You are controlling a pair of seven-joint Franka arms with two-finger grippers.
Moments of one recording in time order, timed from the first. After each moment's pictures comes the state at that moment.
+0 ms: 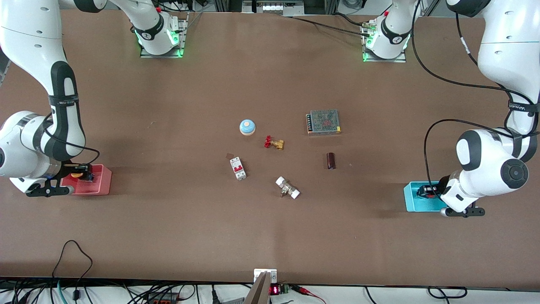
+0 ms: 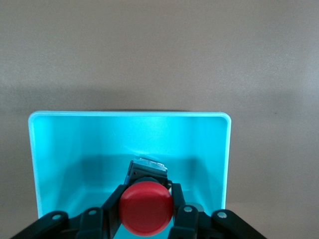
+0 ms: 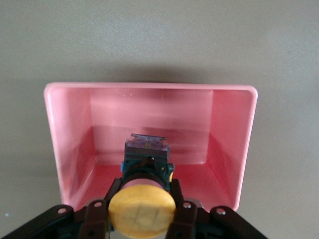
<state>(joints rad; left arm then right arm) 0.20 0.71 -0.13 -1.54 0.04 2.20 0.02 0.15 0.69 -0.43 -1.61 0.17 2.13 -0.38</state>
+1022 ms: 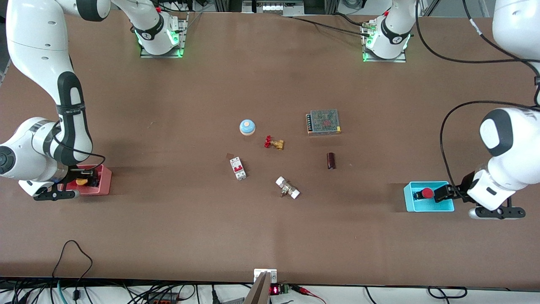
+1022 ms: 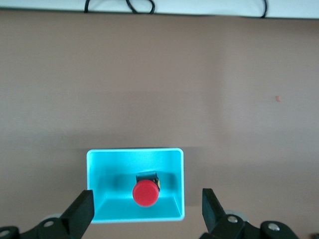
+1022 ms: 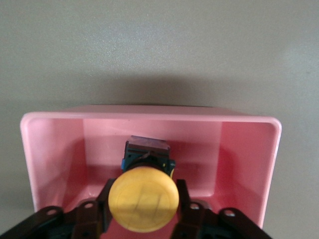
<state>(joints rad) 0.18 0.51 -0.15 -1.50 0.04 2.15 0.02 0.14 0.74 -0.42 -1.61 0.24 2.22 -0.42</state>
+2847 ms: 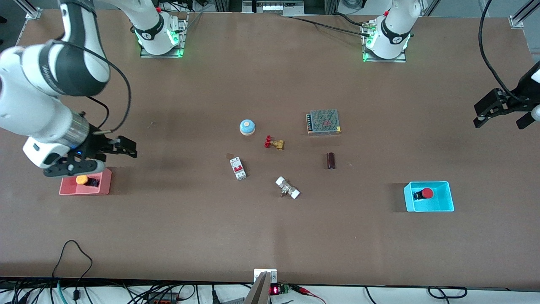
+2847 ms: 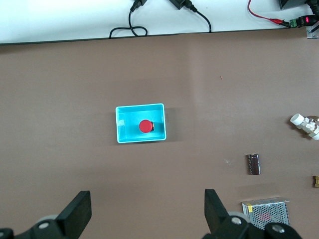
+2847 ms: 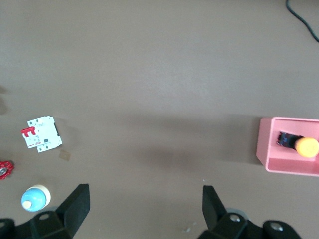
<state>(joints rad) 0.17 0.04 -0.19 -1.52 0.04 1.75 0.01 0.48 0.29 -0.43 -1.57 0.22 1.86 -0.08</state>
